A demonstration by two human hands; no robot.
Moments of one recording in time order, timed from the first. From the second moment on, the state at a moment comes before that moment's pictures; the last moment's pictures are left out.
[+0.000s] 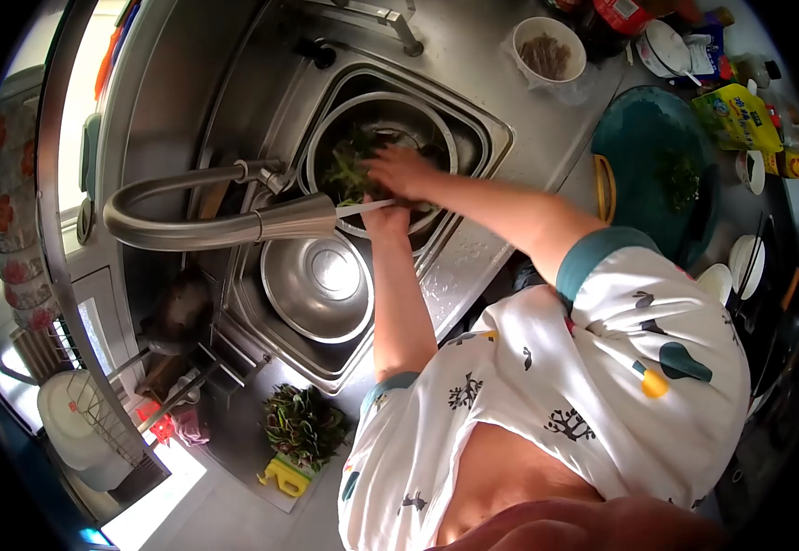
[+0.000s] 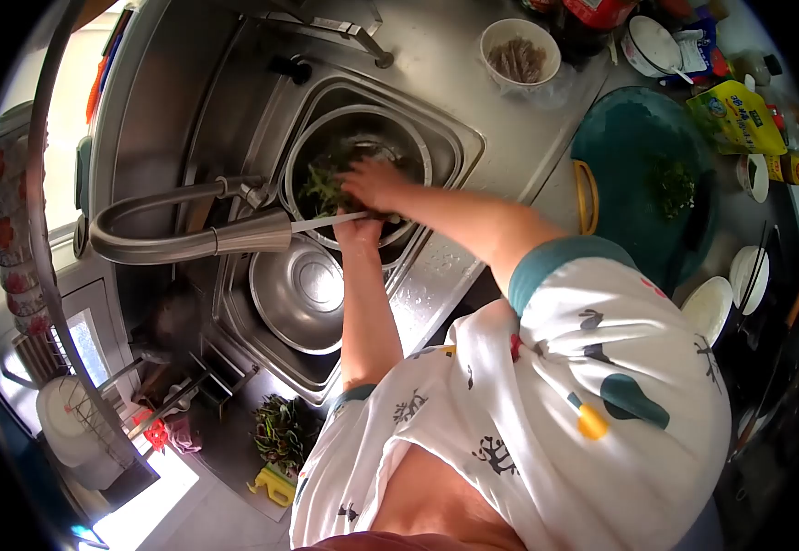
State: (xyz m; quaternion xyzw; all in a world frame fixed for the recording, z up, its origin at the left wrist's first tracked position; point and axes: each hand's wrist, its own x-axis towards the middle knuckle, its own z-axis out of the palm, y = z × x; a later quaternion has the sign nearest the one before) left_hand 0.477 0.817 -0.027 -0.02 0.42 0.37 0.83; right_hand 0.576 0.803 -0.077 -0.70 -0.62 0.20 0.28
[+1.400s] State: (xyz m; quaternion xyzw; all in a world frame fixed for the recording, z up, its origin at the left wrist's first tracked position) left_hand 0.456 0.844 -0.019 0.17 0.61 0.35 0.69; right_hand 0.639 0.800 -0.038 -0.67 -0.34 0.55 0.35
